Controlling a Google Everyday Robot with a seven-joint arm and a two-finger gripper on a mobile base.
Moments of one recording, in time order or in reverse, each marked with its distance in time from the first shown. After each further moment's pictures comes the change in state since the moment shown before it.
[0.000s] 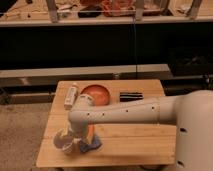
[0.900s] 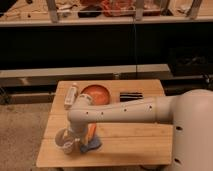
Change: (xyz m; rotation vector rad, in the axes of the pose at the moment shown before) arm -0.002 -0.001 0.004 -0.010 -0.024 -0.012
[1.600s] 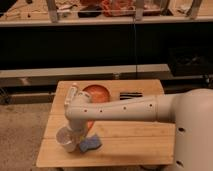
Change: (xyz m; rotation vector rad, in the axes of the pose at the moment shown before) arm 0.001 -0.004 -0.025 -0.023 0.009 -0.023
